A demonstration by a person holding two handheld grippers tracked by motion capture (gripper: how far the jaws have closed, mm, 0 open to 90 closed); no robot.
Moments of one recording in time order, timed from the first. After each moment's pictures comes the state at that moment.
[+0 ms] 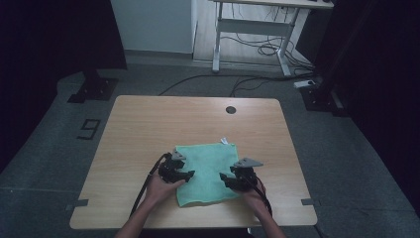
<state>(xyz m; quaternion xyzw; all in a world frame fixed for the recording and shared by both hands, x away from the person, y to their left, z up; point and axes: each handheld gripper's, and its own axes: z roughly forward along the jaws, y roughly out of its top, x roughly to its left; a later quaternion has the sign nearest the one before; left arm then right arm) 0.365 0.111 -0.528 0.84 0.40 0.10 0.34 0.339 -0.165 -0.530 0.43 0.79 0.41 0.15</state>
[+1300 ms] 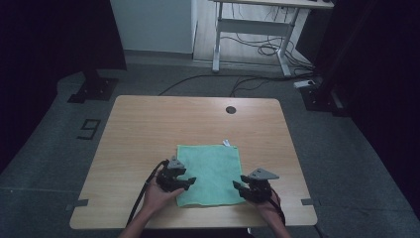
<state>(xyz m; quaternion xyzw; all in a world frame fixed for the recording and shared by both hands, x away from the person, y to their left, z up) 0.329 0.111 -0.518 0.84 0.38 0.08 0.38 0.304 -0.205 -0.532 0.42 0.79 0.42 0.17</state>
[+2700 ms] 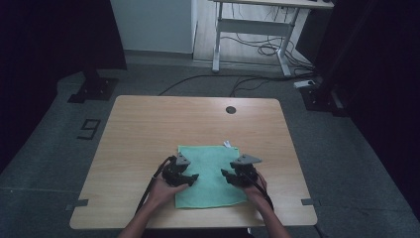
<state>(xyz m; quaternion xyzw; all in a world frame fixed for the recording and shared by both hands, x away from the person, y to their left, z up) 0.361 0.098 -0.532 0.86 0.37 0.11 0.34 0.362 -0.167 -0.533 0.40 0.80 0.41 0.17</state>
